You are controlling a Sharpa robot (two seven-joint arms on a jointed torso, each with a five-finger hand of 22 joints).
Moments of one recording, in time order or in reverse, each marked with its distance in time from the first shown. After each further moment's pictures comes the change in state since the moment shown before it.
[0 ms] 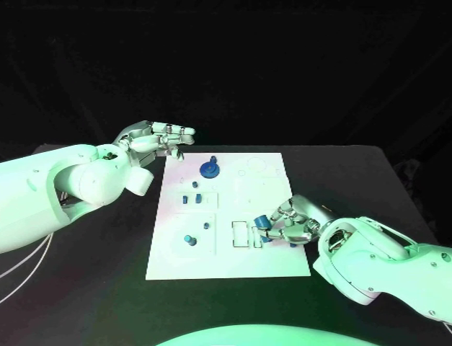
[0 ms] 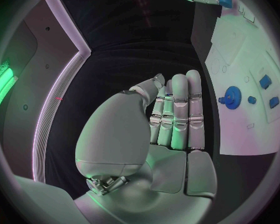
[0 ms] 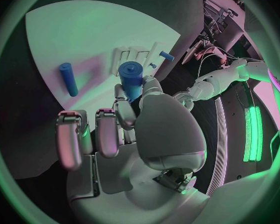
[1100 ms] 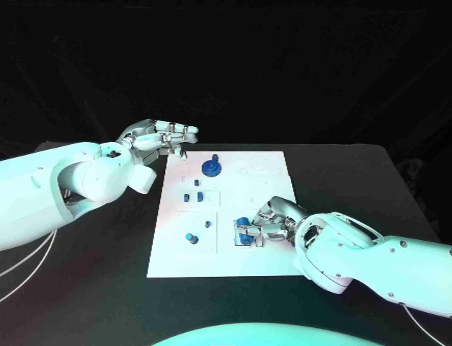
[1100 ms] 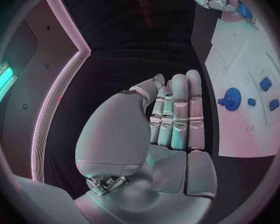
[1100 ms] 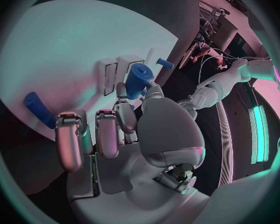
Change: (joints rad) left arm 0.000 0.004 0.000 0.000 0.005 0.003 -0.002; left_hand 0.000 0.000 0.000 0.000 0.000 0.000 0.000 0.000 -0.001 -0.004 0.004 0.000 0.001 0.000 0.000 0.000 -0.001 0.000 0.000 0.000 -0.005 -0.001; right arm 0.002 0.150 -0.004 -0.118 0.068 0.069 0.004; right_hand -0.109 0.047 -0.069 0.008 -0.161 0.027 -0.026 0.028 0.049 0.031 -0.006 0.027 0.037 -0.004 -0.003 0.031 0.000 -0.016 0.000 -0.007 0.028 0.001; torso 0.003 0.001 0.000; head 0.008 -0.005
